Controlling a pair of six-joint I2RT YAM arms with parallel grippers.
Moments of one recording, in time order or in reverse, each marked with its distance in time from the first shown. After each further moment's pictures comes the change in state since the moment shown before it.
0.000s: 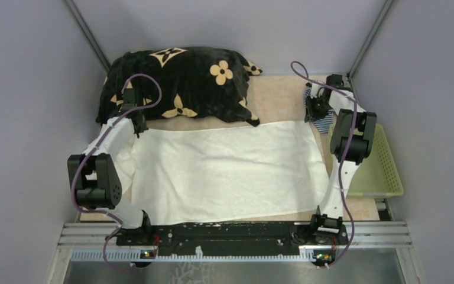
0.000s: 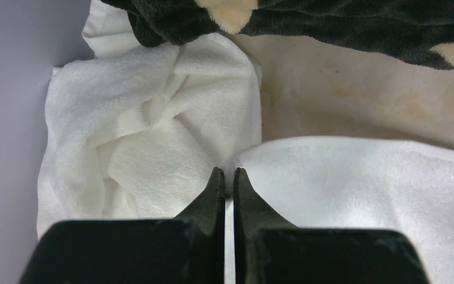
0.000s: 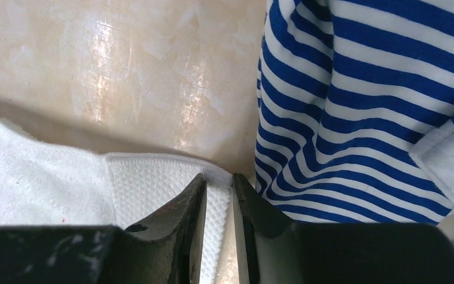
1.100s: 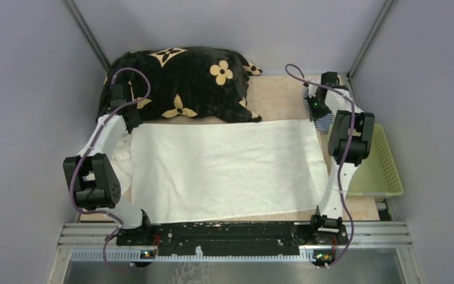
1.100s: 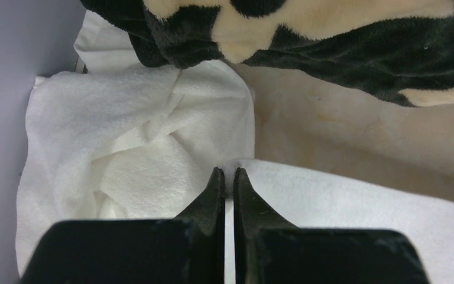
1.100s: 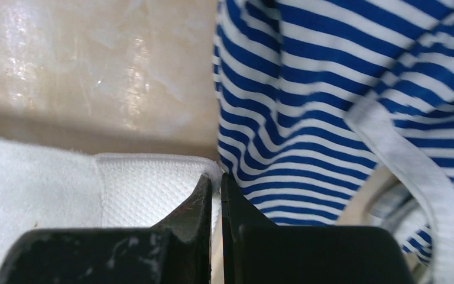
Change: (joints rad) left arm 0.079 0.000 0.060 -0.014 0.122 -0.040; right arm 0.045 -0.037 -0.016 0.010 0.223 -0.048
